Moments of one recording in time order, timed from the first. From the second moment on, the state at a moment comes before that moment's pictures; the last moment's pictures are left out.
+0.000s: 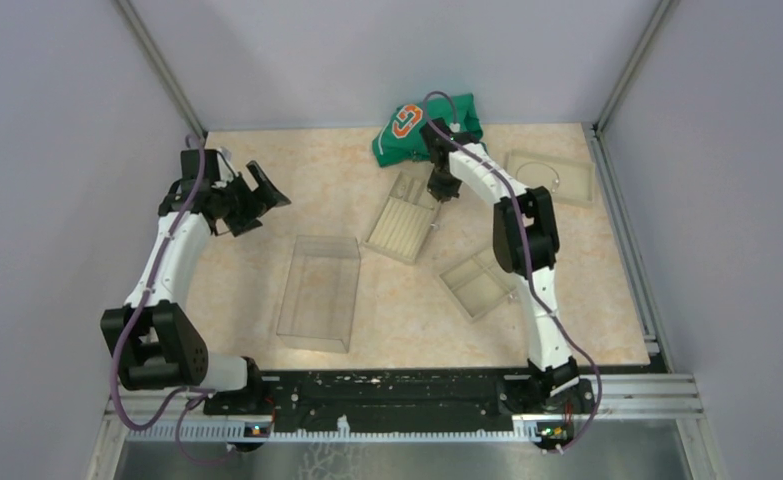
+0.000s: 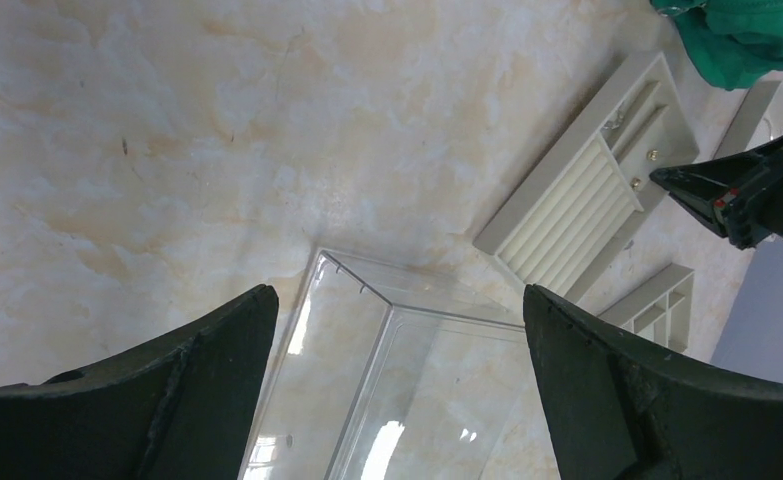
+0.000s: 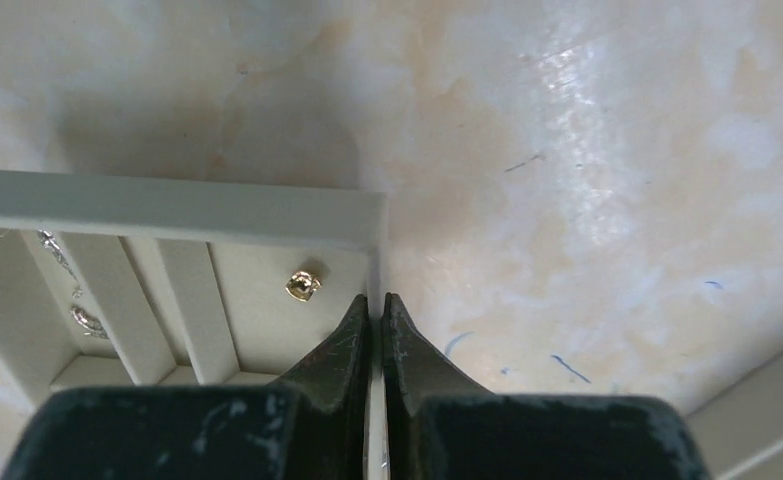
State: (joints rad) left arm 0.08 1.39 1.17 -0.59 0.29 -0.51; right arm 0.44 2.34 2.08 -0.95 0.26 0.81
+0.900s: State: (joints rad) left arm 0.08 1.25 0.83 -0.69 0.36 -0.62; right arm 0.63 1.86 1.46 -0.92 0.06 0.58
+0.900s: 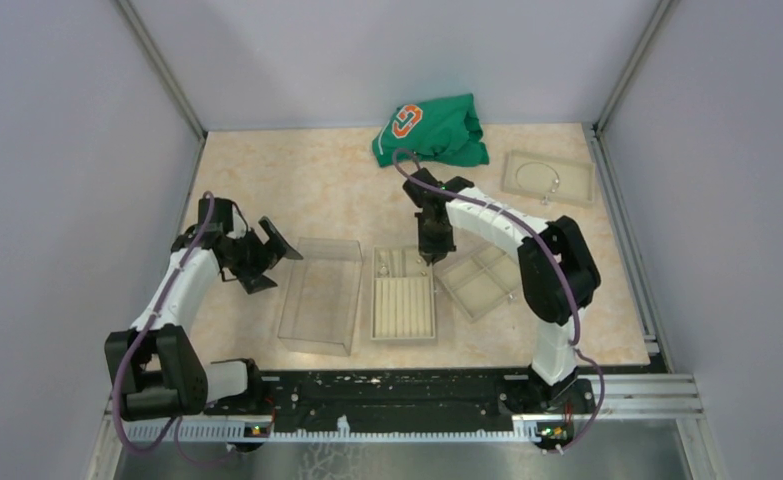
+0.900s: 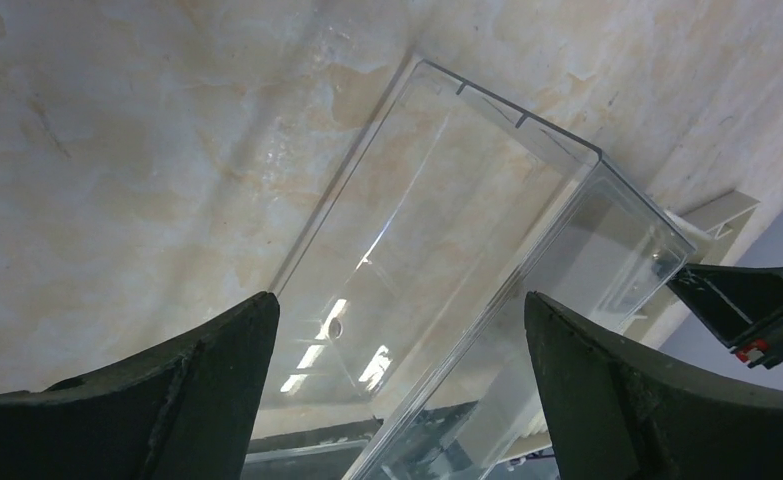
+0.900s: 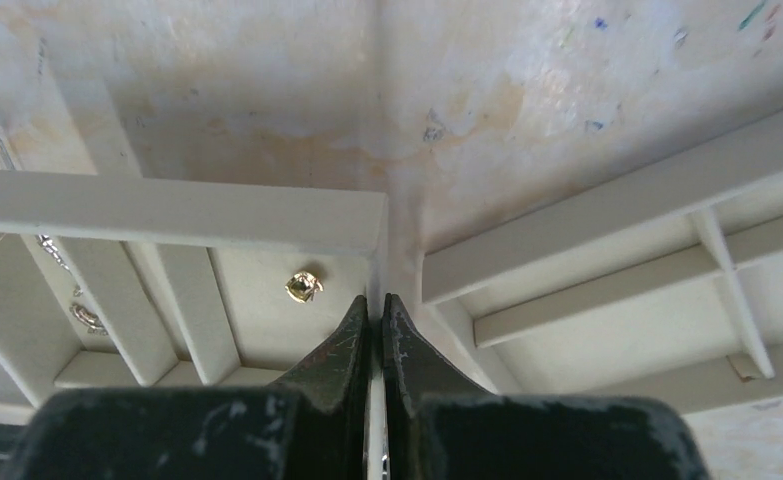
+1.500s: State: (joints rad) left arm 0.07 1.19 0.73 -0.65 0.45 -0.67; right arm 0.76 1.88 1.42 -0.84 0.07 0.64
